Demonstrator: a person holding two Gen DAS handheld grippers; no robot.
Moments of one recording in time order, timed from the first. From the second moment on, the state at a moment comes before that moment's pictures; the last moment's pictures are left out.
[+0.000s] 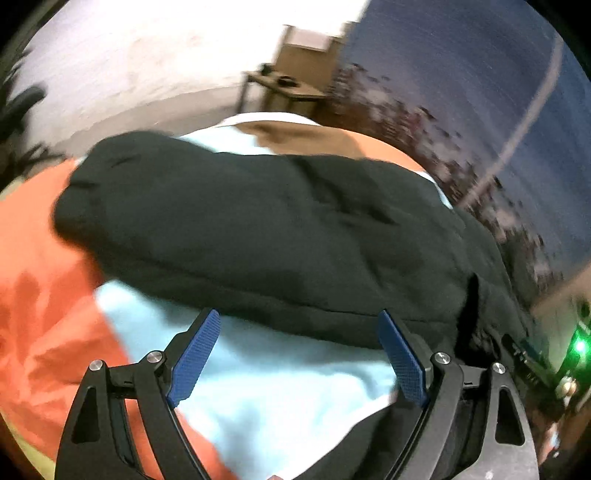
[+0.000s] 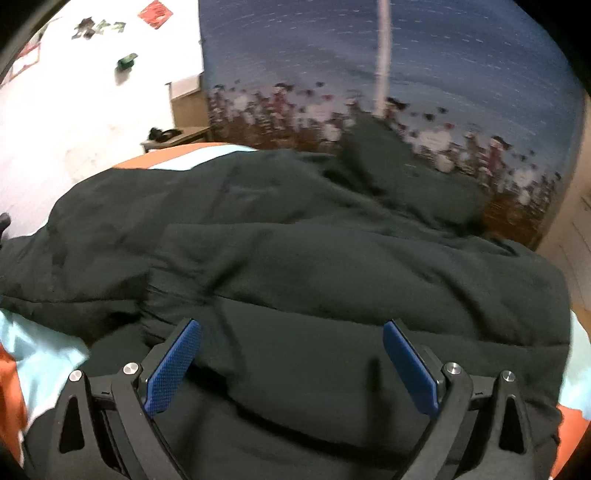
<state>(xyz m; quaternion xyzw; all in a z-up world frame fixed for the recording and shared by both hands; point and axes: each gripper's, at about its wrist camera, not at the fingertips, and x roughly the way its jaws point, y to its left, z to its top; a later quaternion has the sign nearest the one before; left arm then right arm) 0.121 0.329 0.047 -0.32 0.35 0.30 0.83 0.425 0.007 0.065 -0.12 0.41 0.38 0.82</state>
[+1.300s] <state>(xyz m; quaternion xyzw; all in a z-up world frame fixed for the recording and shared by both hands) 0.069 0.362 0.143 -0.26 0.15 0.32 0.90 0.419 0.062 0.032 -0.12 0.40 0.40 0.81</state>
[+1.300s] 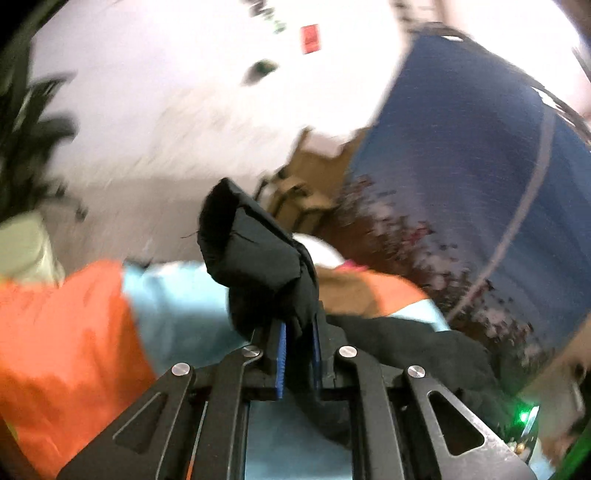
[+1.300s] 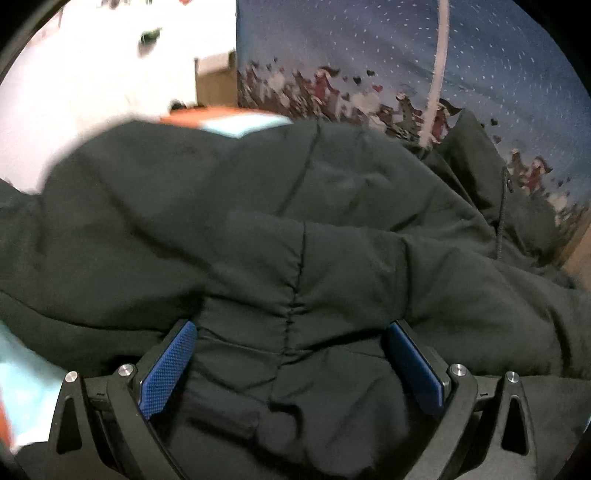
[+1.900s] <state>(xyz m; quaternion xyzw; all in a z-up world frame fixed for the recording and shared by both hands) 0.227 0.152 0.217 -0.10 0.16 0.02 0.98 0.486 -0.090 0.128 -0.05 0.36 0.32 0.87</state>
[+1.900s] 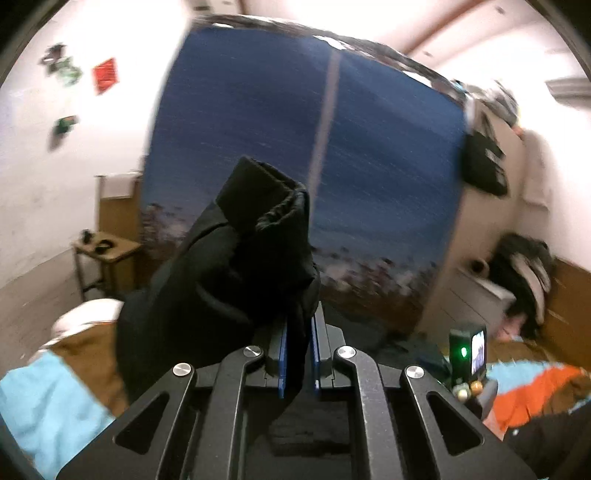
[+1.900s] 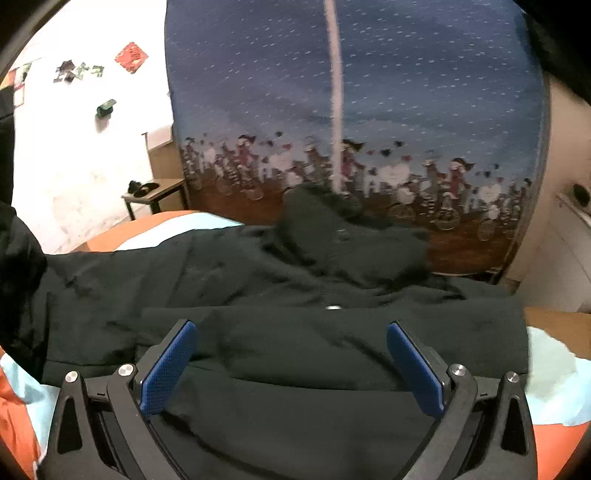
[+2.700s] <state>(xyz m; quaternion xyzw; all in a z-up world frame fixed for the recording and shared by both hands) 0.384 -0.067 0.029 0.01 0.37 -0.14 0.92 0.560 -0.268 0.063 0.19 0.48 0.32 0.80</state>
